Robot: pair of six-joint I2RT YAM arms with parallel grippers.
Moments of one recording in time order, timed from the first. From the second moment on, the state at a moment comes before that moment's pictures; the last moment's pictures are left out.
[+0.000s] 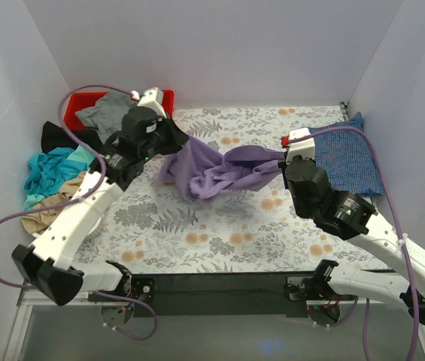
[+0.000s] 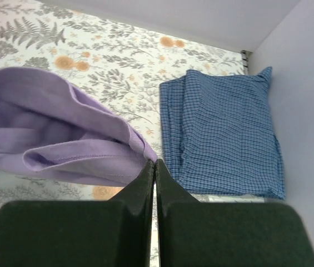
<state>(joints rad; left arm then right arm) -0.55 1.32 1.39 -0.49 -0.04 -0.59 0.96 0.94 1.12 -0.61 0.86 0.07</state>
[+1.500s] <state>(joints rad) -0.54 1.48 2.05 -0.70 0.08 -0.45 0.92 1.04 0.91 -0.70 0.42 0.15</state>
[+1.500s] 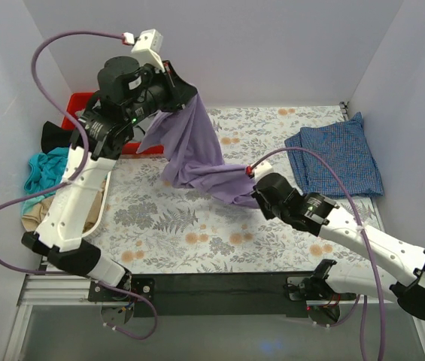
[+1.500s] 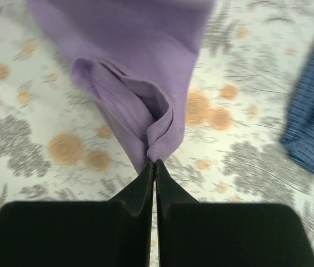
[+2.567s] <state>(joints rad) -0.61 1.74 1.79 -0.29 0.79 -0.62 1.06 0.74 0.91 -0.65 0.88 0.23</state>
